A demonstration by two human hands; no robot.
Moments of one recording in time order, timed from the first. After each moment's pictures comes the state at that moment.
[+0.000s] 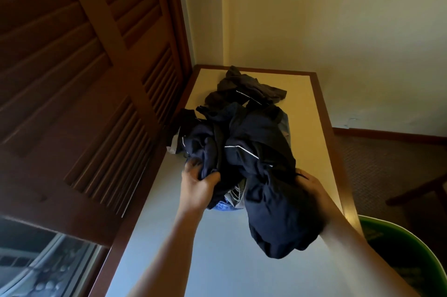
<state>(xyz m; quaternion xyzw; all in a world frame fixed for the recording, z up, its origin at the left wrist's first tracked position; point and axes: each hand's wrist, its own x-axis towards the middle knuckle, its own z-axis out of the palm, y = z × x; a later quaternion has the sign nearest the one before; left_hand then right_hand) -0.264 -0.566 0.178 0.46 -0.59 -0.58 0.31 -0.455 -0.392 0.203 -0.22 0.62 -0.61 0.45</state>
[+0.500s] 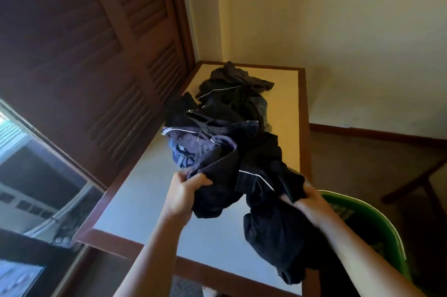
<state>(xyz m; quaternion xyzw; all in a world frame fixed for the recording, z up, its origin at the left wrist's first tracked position) -0.233 -0.358 0.202 0.41 -0.52 -0.67 0.34 -0.499 -0.190 0.125 -0.26 0.76 -0.42 0.42</state>
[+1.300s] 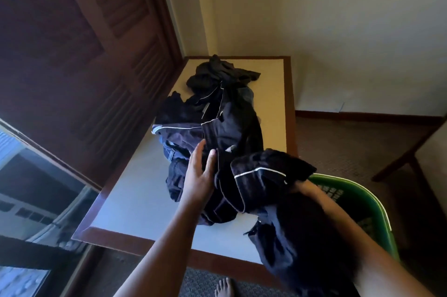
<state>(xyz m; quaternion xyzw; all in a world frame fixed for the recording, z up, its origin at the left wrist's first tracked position) -0.279 -0.334 0.175 0.45 -0.71 -0.46 0.30 -0.480 -0.139 0.208 -0.28 0.63 -0.51 0.52</state>
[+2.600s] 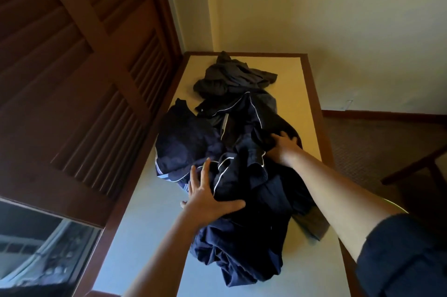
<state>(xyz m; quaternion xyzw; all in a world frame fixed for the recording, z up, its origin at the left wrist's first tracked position) -0.255 -0.497 0.136 0.48 -0.76 -0.45 -0.02 -0.521 -0.440 0.177 -0.36 0.86 -0.12 0.34</state>
